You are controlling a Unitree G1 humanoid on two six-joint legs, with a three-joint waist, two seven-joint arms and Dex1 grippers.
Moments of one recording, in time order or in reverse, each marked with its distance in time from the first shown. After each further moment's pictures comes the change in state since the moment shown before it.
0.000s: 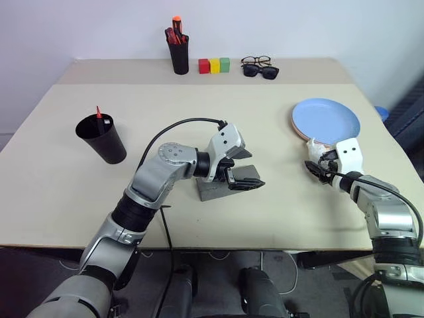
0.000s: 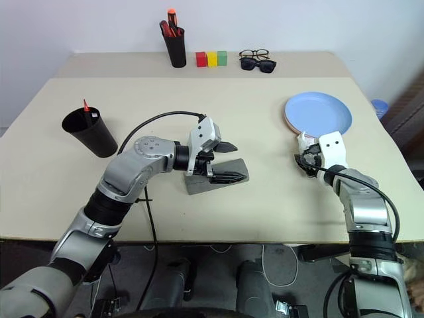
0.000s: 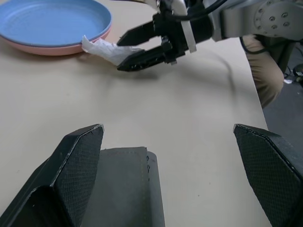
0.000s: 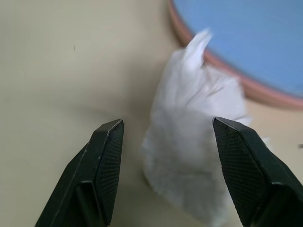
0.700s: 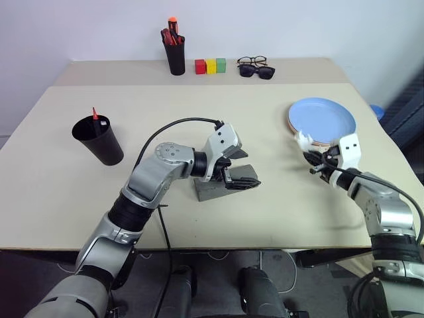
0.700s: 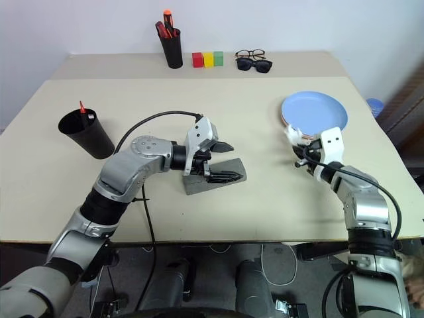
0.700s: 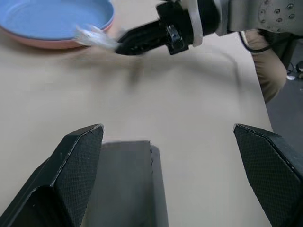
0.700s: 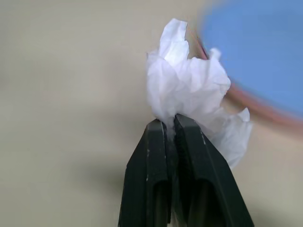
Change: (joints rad) left arm 0.000 0.013 0.001 -0.009 -0.014 0.021 0.015; right arm -0.083 -0.004 -0.021 0.033 0.143 -0.128 0.169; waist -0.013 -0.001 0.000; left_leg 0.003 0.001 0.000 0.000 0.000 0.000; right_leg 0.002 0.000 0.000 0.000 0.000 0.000
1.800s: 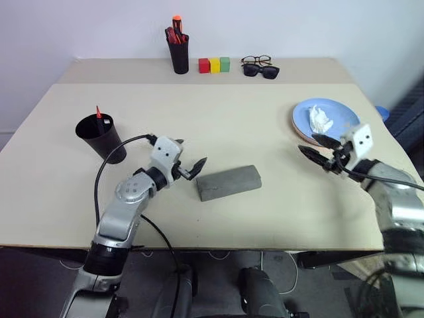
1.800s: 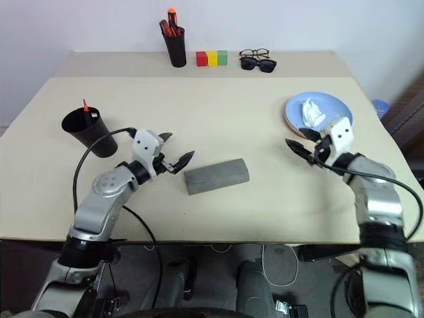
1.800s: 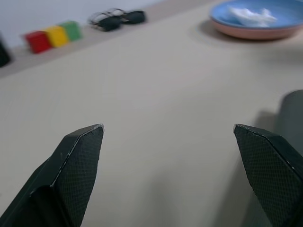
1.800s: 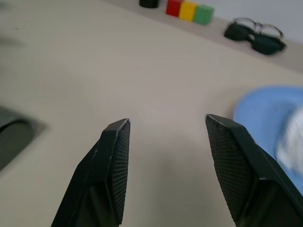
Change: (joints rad) left arm 0.461 0.003 0.288 -0.077 0.154 -0.464 0.469; right arm 0.145 -0.102 -0.064 -0.103 0.071 -0.164 0.198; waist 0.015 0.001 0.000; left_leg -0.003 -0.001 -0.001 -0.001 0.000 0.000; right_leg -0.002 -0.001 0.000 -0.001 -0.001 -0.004
